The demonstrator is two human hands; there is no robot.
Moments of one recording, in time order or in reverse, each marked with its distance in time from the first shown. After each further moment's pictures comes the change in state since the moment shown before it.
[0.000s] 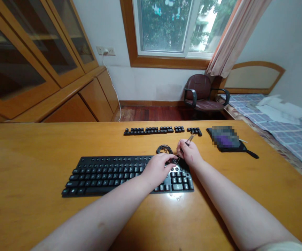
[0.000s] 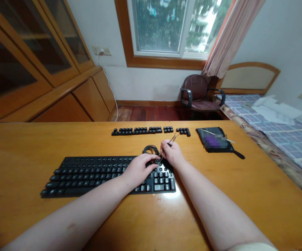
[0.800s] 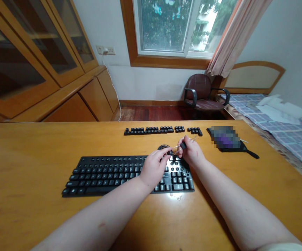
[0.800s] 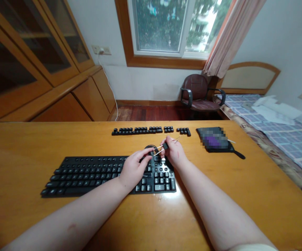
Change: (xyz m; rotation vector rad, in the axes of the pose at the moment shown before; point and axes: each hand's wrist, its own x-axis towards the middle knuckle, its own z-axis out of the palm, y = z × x) left_hand -0.006 0.000 -0.004 -0.034 0.301 0.034; right_hand 0.000 -0.015 0.006 0.389 0.049 0.153
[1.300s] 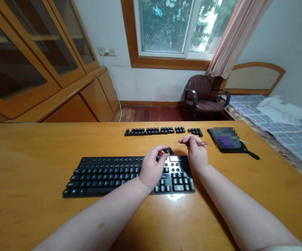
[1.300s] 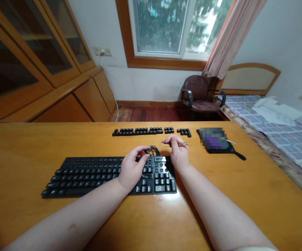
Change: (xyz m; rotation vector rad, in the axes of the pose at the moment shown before) left_hand 0.000 0.004 -0.004 -0.094 0.183 -0.067; right_hand -0.004 -0.005 -0.001 -0.382 0.221 -0.550
